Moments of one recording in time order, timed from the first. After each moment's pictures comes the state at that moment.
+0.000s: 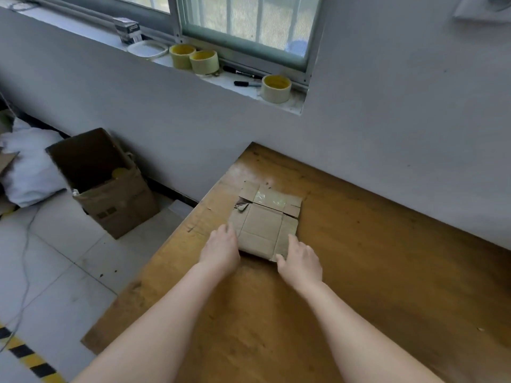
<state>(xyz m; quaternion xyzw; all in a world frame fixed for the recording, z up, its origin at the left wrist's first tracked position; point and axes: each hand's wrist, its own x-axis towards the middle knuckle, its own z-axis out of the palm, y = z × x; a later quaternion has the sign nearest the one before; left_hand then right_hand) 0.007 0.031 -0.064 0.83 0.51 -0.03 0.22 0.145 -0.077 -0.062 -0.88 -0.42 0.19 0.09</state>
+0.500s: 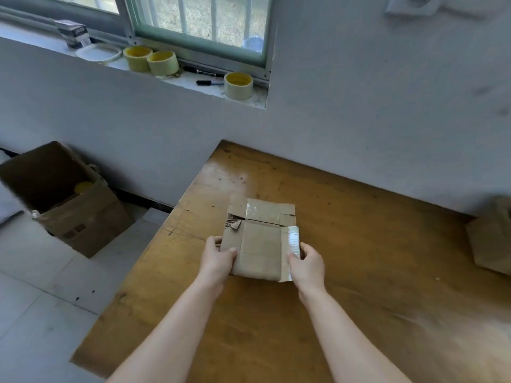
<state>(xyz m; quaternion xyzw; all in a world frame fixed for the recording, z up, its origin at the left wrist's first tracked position) 0.007 -0.012 -0.060 0.50 0.56 0.19 0.64 0.136 -0.134 -0.052 -0.86 -0.11 0.25 0.44</state>
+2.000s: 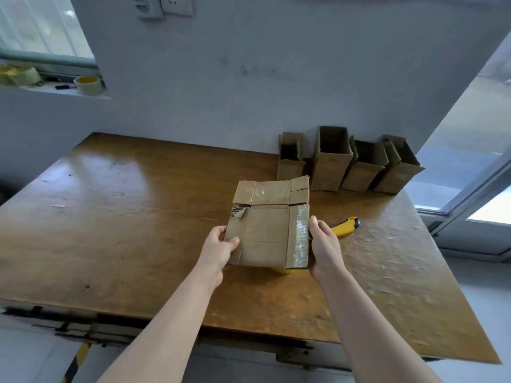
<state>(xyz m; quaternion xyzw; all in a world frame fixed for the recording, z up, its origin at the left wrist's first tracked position) 0.168 -0.484 -0.013 0.54 0.43 0.13 0.71 0.283 -0.650 0.035 -0.66 0.02 0.26 0.71</state>
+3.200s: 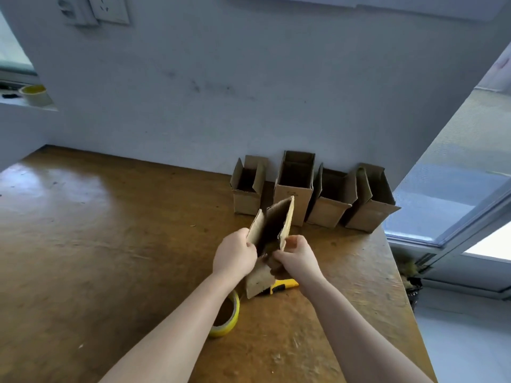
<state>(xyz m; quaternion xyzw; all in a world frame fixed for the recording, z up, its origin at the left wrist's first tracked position) 0.373 -0.564 0.039 0.85 0.37 0.10 0.36 0.472 -0.671 0.017 -0.80 -0.10 0.33 0.49</state>
